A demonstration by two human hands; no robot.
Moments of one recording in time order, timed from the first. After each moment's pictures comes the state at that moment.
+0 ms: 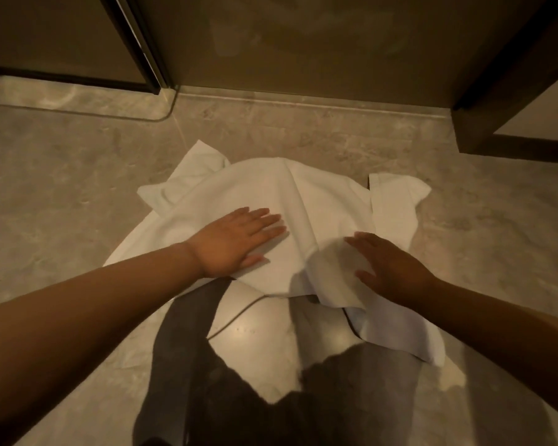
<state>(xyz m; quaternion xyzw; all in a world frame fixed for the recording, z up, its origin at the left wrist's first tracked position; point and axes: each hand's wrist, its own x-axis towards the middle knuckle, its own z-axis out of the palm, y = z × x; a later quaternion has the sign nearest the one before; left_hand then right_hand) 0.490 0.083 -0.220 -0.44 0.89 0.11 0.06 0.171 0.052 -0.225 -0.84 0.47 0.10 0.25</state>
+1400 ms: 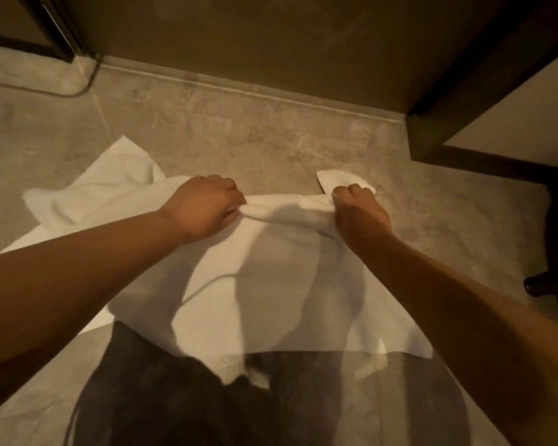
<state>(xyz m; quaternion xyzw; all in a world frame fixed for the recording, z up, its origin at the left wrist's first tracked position) 0.442 -0.008 -0.241 -0.54 0.83 0.12 -0.03 0.162 -0.052 -0.239 -0.81 0.58 0.04 0.04</state>
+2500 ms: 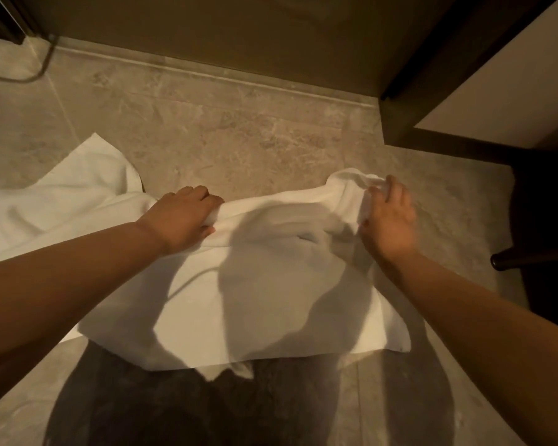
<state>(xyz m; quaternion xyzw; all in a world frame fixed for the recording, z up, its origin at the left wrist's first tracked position) 0.425 0.017 -0.262 -0.59 0.78 0.19 0.02 0.090 -0.023 -0.225 -0.72 0.69 0.07 0.01</state>
